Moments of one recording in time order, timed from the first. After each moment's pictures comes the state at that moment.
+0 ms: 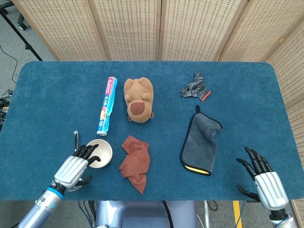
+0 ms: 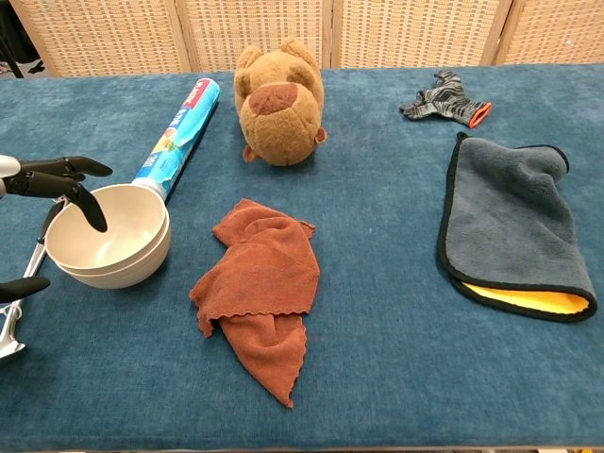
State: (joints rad) left arm -0.39 -1.18 0.06 -2.09 1.30 1.12 0.48; right arm 0.03 -1.18 -0.06 -1.58 -1.79 1.64 0.03
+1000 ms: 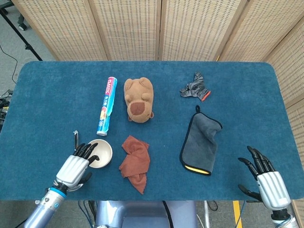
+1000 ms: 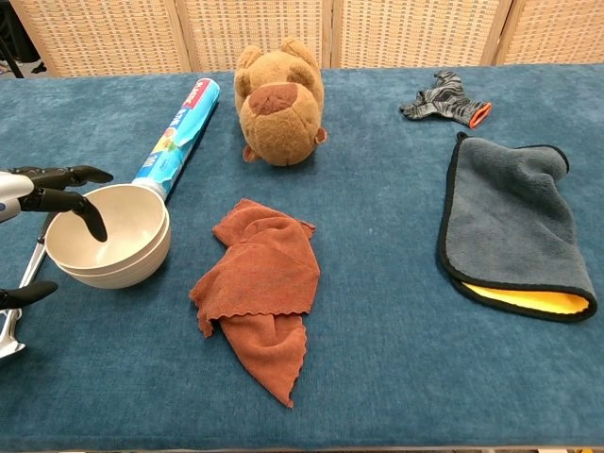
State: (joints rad) left arm -0.37 -1.29 0.07 -1.96 1.34 1.18 0.56; right arm 0.02 -1.18 -0.05 -1.58 -1.78 1.65 0.05
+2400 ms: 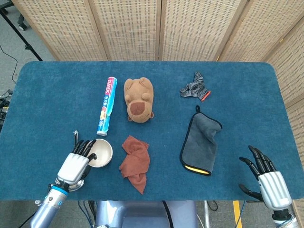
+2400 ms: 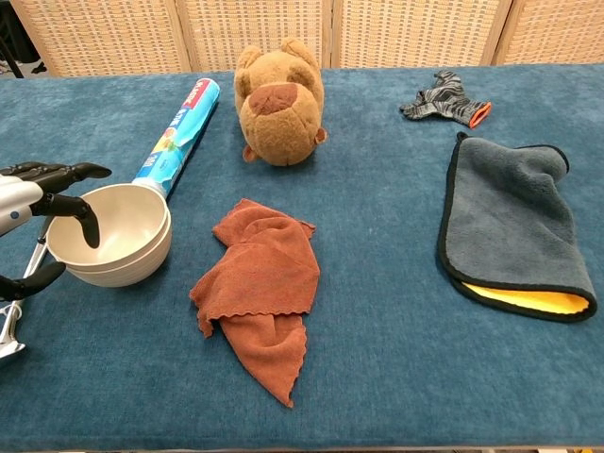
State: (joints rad) left arm -0.34 -1.41 0.06 -1.79 1.40 1.24 0.59; right arm 0.02 -1.17 -0.04 -1.58 -1.78 1.66 0.06
